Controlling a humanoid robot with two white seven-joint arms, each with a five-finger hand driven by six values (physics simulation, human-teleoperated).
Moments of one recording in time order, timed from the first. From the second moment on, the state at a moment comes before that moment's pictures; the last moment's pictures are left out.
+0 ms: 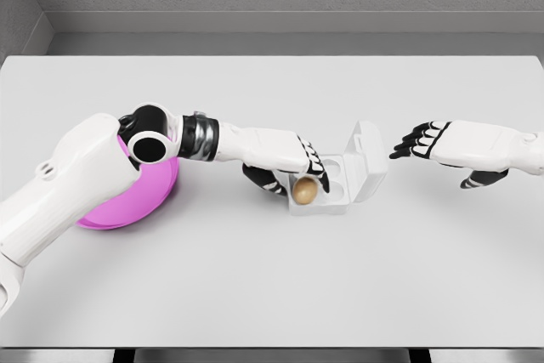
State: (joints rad) left arm -0.87 0.37 -0.98 -1.28 -0.29 -0.61 -0.61; right arm -0.43 -0.98 0.45 -1.62 0.38 -0.61 0.61
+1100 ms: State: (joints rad) left arm -0.87 0.87 -0.89 -1.21 0.00 -0.61 -0.61; right arm -0.42 -0.93 0.45 -1.71 0.42 -0.61 0.61
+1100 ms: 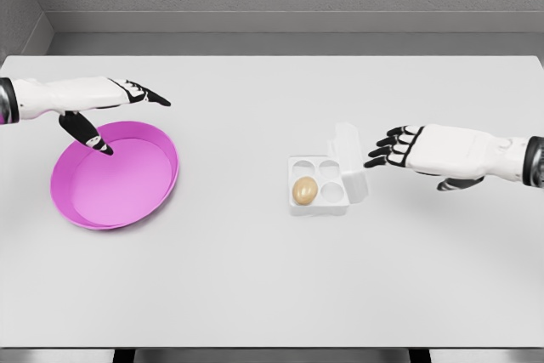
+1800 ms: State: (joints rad) left arm -0.86 0.88 -0.88 -1.21 0.00 -0.61 -0.61; right arm -0.44 -0.83 0.53 -1.72 0.43 -0.61 0.61
